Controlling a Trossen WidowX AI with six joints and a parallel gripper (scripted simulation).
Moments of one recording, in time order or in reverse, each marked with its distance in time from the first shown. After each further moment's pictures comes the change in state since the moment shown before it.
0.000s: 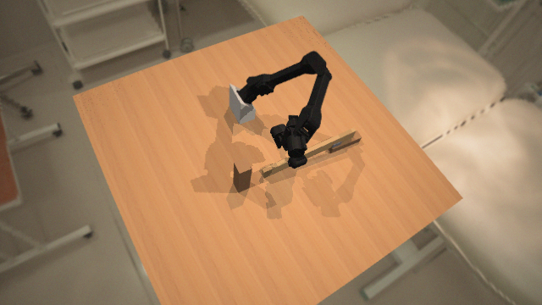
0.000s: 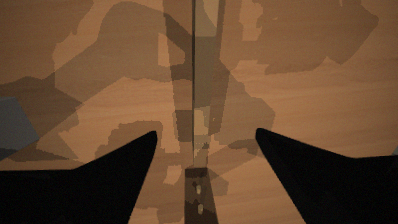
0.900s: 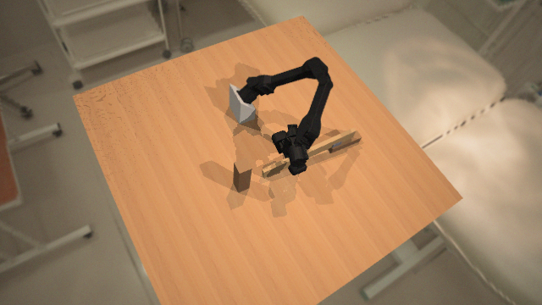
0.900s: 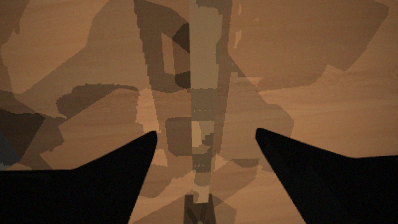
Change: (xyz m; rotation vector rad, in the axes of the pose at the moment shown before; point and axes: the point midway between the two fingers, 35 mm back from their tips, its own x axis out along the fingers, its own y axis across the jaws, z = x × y) arm 0.043 -0.004 0.010 0.011 -0.045 0.041
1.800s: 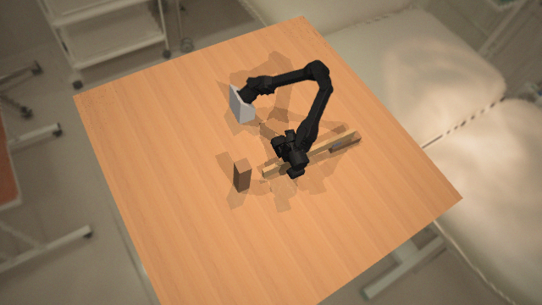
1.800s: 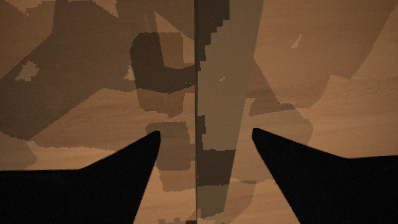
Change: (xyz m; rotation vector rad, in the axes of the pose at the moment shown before) arm 0.040 0.003 0.003 0.000 -0.006 0.003
